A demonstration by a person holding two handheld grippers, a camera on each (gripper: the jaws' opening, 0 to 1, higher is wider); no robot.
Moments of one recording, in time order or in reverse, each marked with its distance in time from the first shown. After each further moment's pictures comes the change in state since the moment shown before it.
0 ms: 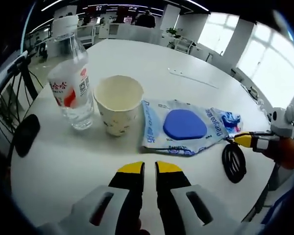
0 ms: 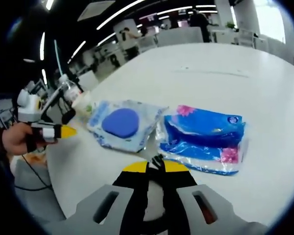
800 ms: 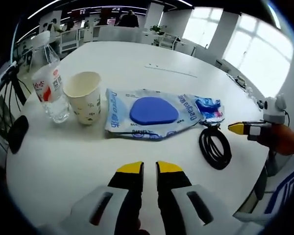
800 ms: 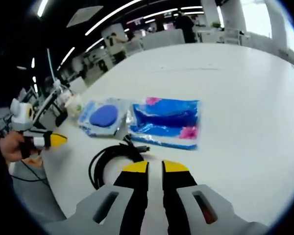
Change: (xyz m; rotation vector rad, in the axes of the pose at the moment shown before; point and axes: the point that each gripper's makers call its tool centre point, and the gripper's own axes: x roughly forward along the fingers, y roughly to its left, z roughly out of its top) left arm -0.003 -0.053 -0.026 0.089 0.016 -0.088; right arm -0.045 -0.051 -0.023 0.074 -0.035 -0.095
